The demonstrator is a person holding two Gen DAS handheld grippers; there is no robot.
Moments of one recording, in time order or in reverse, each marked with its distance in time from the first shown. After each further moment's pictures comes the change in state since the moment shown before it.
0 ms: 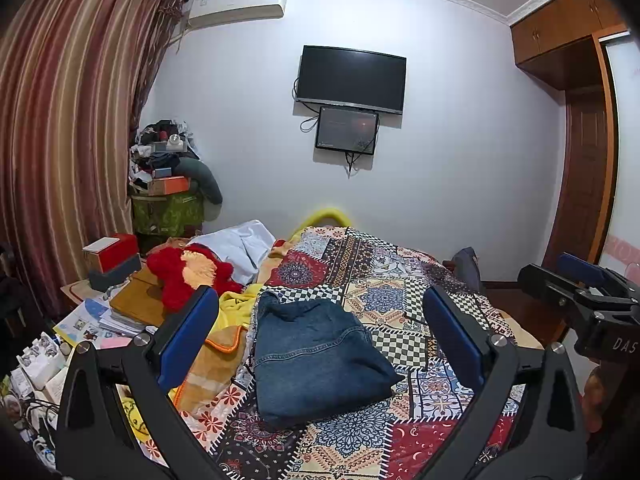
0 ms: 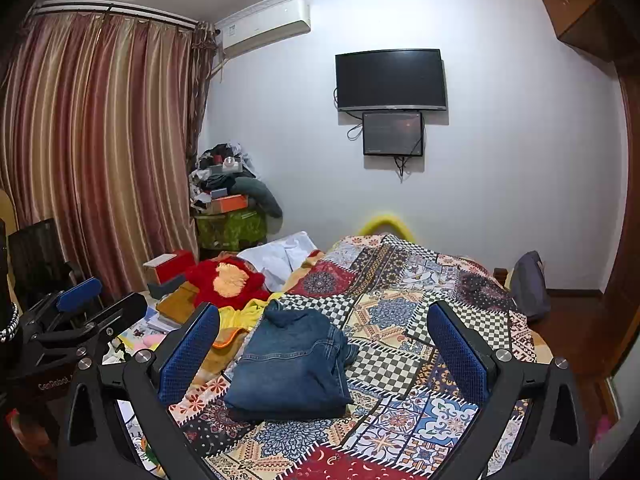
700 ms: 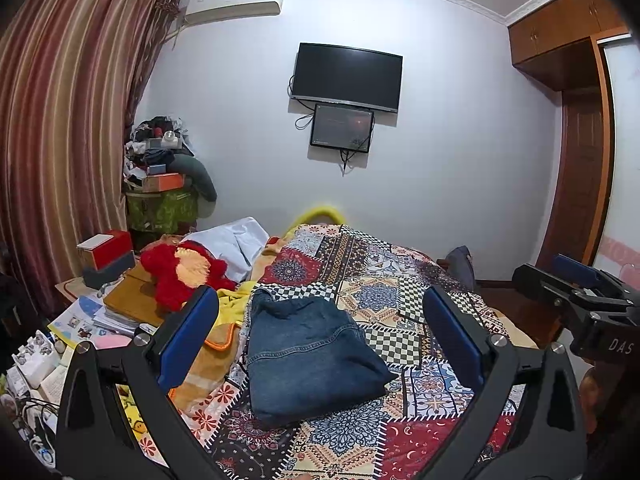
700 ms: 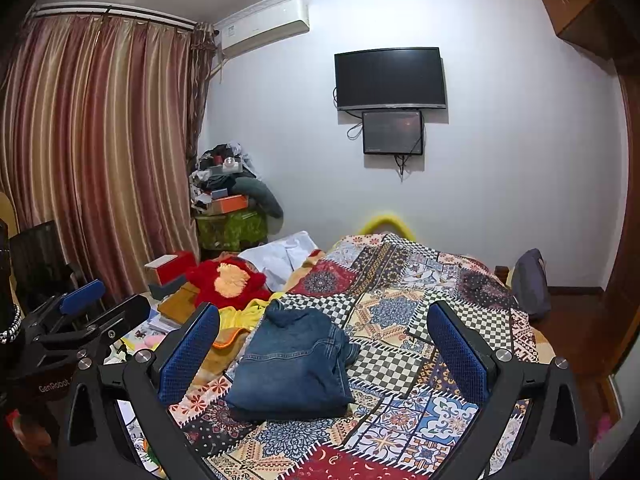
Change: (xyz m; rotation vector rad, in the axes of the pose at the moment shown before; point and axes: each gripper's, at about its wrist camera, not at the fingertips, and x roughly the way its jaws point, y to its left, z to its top) left arm 0.002 -0.001 0.002 -0.008 0.012 -0.025; right arm -0.001 0.001 0.001 0.003 0.002 0.003
